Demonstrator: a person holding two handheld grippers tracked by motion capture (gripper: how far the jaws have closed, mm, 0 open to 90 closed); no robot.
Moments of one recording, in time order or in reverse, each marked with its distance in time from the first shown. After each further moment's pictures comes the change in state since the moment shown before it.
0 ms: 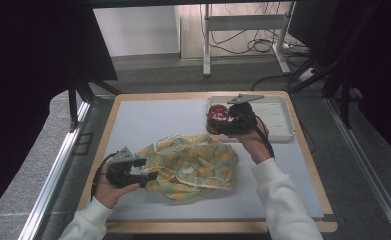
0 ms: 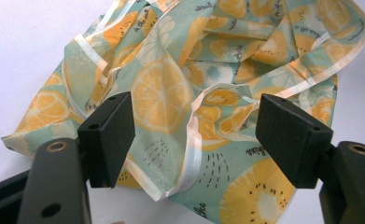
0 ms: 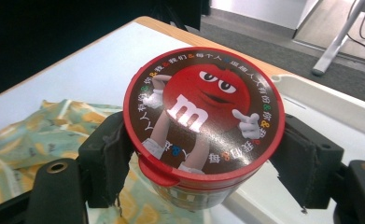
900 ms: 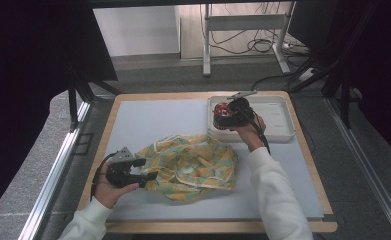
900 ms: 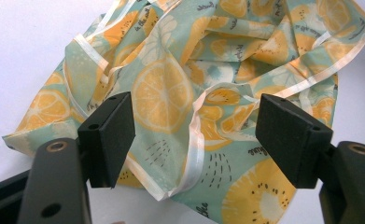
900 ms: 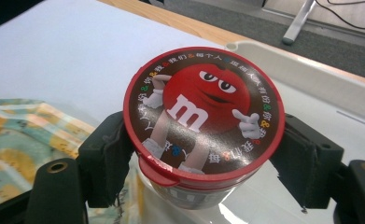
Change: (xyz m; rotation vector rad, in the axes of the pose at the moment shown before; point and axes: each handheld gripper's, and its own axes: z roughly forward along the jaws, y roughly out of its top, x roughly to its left) left arm 0.001 0.000 0.000 0.004 -0.003 0.002; right arm -0.046 -0.013 0.058 0.103 -0.121 0.058
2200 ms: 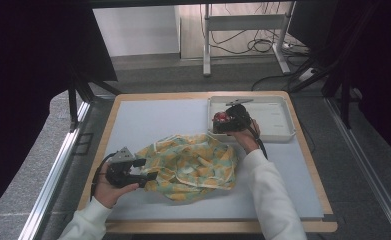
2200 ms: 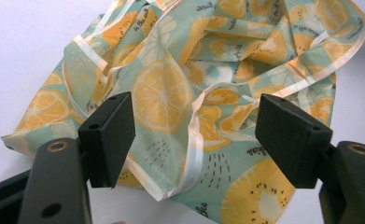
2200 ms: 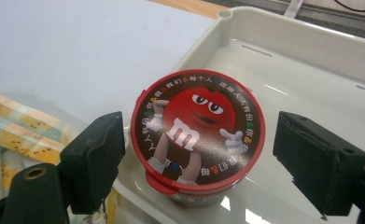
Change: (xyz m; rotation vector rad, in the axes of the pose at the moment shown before) left arm 0.000 0.000 -0.001 -0.005 -0.006 -0.005; right arm -0.007 -0.024 0.034 0.016 -0.023 0.044
